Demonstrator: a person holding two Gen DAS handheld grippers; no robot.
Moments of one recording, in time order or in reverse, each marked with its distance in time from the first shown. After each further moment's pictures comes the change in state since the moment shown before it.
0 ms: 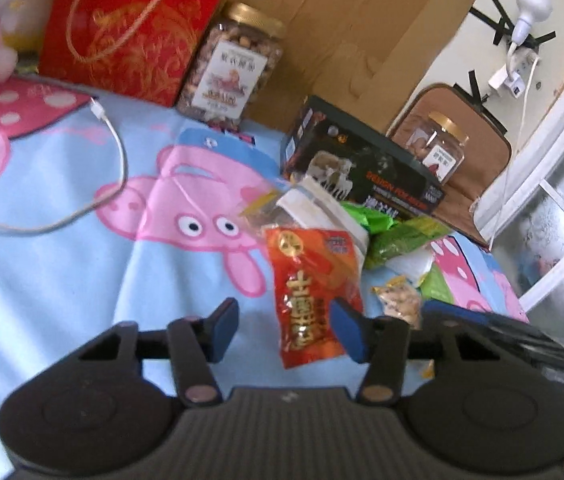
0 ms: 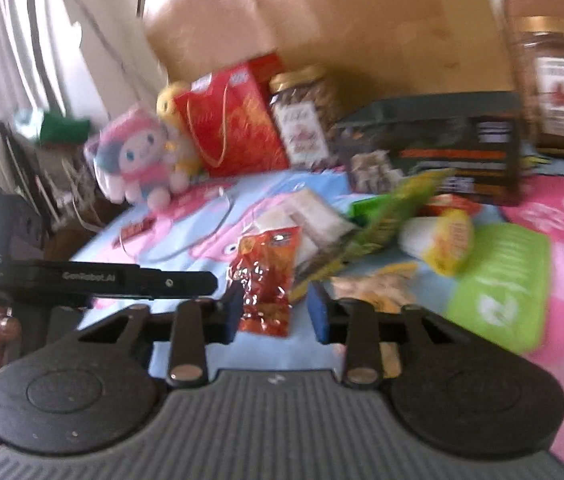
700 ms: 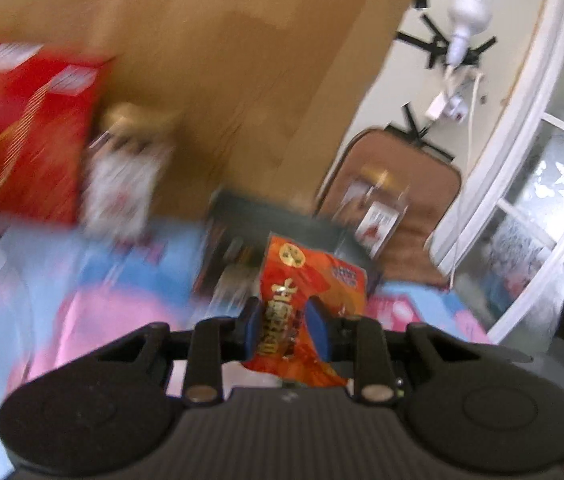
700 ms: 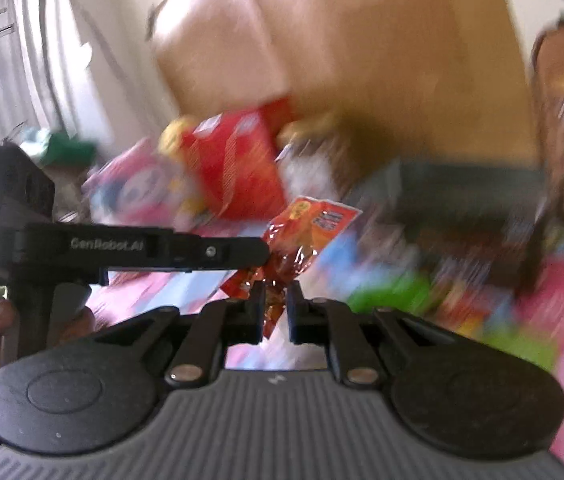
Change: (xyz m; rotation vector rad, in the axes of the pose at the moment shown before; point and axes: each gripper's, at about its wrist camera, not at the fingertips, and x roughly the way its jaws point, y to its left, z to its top) left arm 0.030 -0.073 0.101 0.194 -0.130 -0.112; right arm 0.000 -0.015 0.066 -0.038 -0.111 0.000
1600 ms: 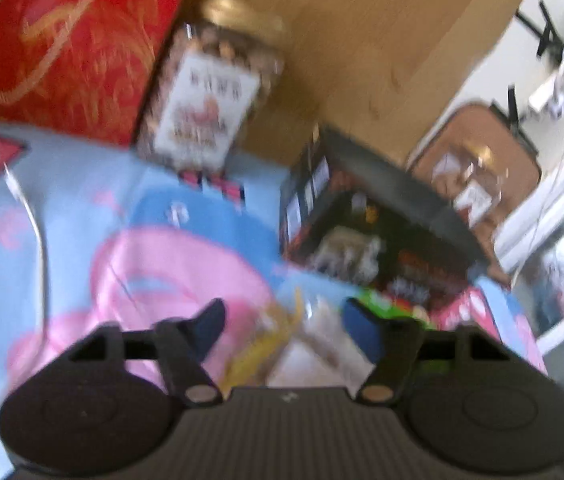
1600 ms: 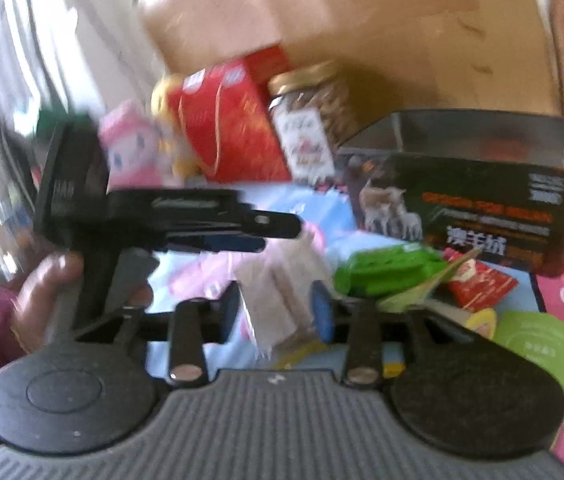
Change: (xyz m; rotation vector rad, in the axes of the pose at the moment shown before) left arm 0.045 0.075 -0.035 -0.207 0.167 0.106; right arm 0.049 -0.002 -0.038 -0.043 0.118 -0.010
